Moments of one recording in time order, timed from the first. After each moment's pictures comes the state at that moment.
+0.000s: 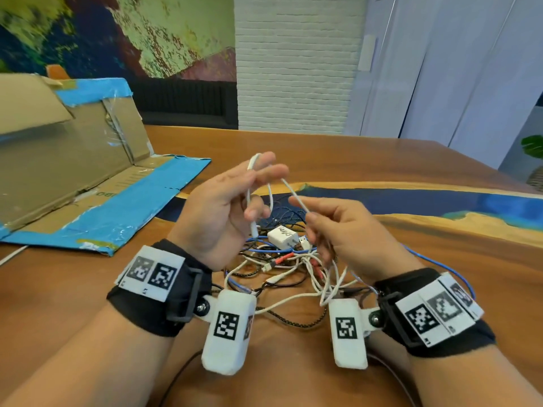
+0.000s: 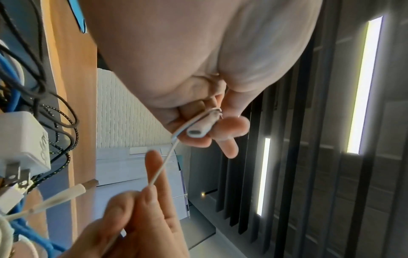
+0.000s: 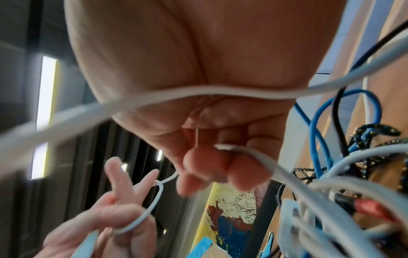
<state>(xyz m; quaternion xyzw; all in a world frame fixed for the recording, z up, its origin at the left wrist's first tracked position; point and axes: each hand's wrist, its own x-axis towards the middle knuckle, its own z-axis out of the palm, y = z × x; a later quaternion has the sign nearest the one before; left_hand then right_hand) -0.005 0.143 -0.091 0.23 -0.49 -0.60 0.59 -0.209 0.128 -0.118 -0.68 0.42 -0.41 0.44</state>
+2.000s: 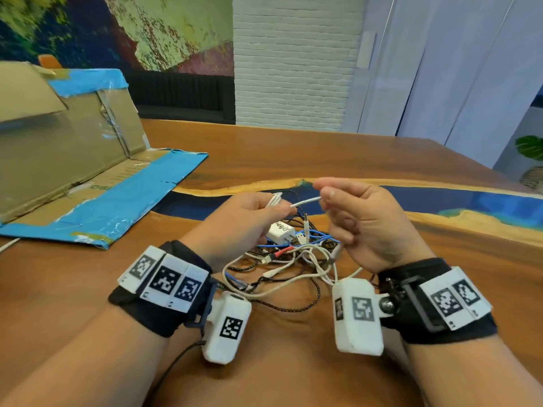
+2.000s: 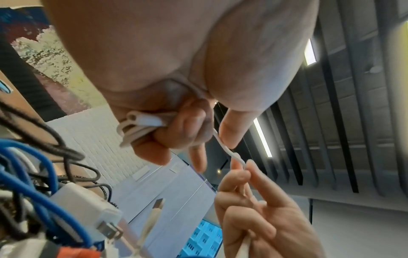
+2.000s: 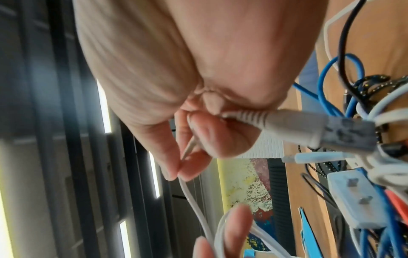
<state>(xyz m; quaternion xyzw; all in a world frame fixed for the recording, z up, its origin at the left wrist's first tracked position) -0.012 0.136 -0.108 0.45 -0.69 -0.42 0.39 -0.219 0.129 -0.109 -0.51 0.31 -0.57 0.56</state>
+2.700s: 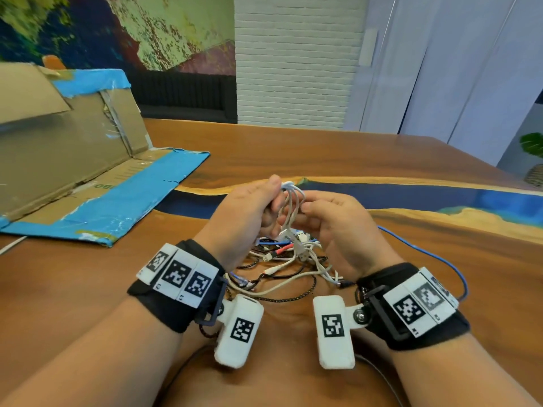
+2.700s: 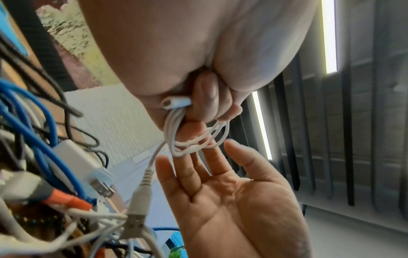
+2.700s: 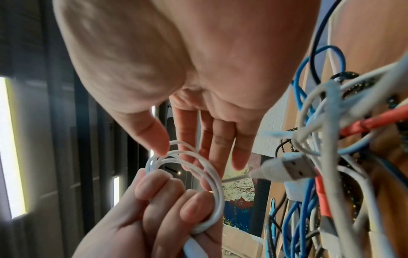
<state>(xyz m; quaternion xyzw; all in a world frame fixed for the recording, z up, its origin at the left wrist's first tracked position) -0.024 0.141 -0.109 0.34 -0.60 -0.52 0.51 -0.194 0.128 -0.126 -0.61 0.33 -0.51 0.51</state>
